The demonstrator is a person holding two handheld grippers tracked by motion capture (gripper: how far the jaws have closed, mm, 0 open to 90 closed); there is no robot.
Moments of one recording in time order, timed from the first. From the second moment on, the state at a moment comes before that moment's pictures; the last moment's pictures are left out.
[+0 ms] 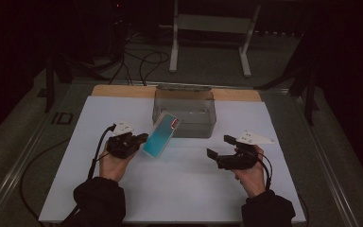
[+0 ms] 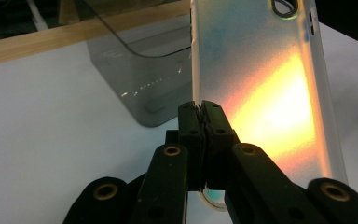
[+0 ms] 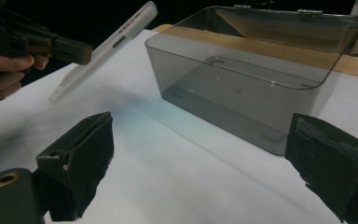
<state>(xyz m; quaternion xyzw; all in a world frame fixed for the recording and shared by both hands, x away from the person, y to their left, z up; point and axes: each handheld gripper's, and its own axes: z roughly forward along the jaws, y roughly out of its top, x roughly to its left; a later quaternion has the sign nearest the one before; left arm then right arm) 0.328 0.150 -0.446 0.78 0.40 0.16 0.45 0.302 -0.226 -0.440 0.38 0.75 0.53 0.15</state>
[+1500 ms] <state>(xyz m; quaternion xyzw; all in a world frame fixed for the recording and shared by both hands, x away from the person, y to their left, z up) 0.316 0.097 -0.429 0.77 0.35 0.21 0.49 0.325 -0.166 -0.417 0.38 0.74 0.55 0.08</state>
